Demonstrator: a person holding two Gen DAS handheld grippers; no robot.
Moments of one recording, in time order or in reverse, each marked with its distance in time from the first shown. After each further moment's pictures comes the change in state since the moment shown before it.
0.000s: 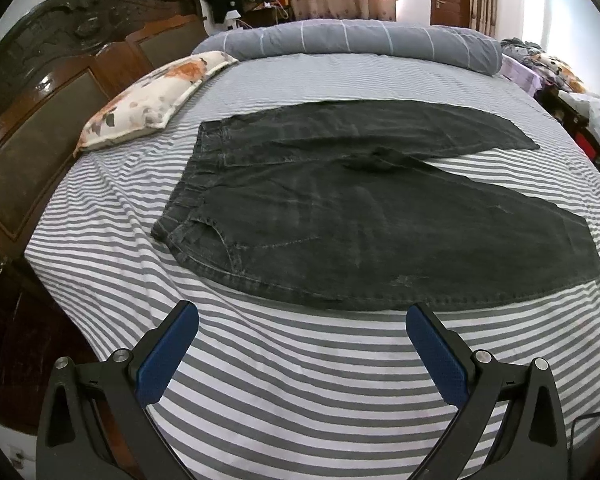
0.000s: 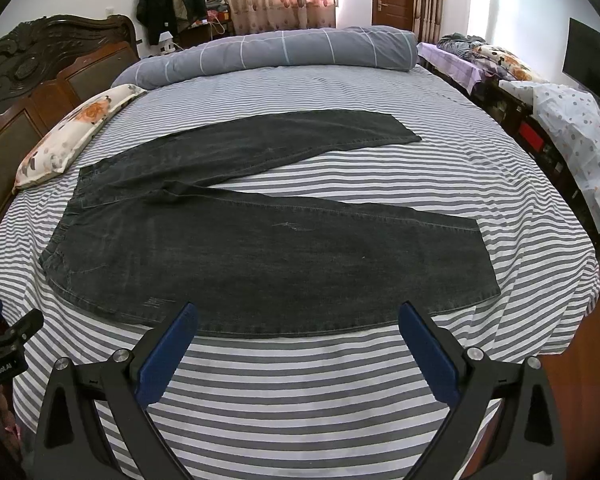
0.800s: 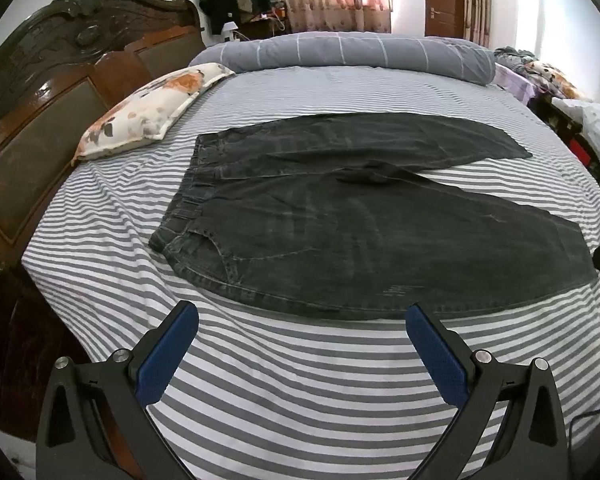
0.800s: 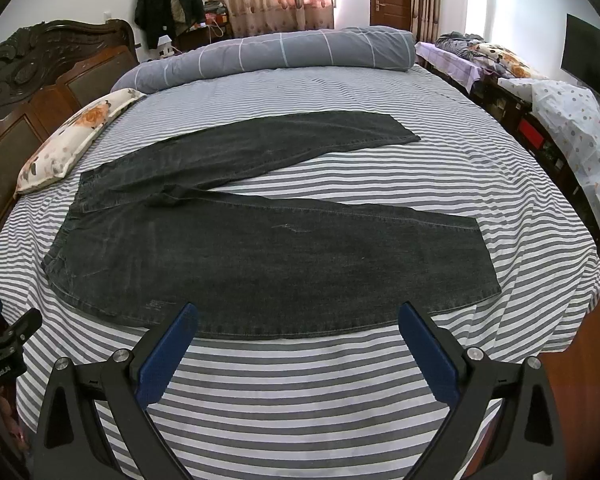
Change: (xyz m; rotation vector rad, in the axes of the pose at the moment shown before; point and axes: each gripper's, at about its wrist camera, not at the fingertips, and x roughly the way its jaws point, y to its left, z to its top) left arm -0.009 0.000 0.002 -0.002 -0.035 -0.021; right arm 0.000 0.001 0.000 0.000 -0.002 -0.001
